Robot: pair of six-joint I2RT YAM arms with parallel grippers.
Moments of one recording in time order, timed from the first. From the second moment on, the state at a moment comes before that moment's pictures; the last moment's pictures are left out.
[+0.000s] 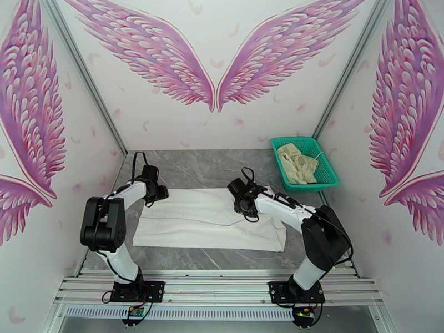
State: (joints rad) left arm -0.05 1.76 1.12 -0.51 -0.02 -0.36; right arm 0.63 1.68 1.13 -0.74 0.26 0.94
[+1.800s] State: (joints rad) left arm 0.09 1.82 1.09 -0.52 -0.01 -0.39; right arm 0.30 1.42 0.86 -0.65 0.11 0.55
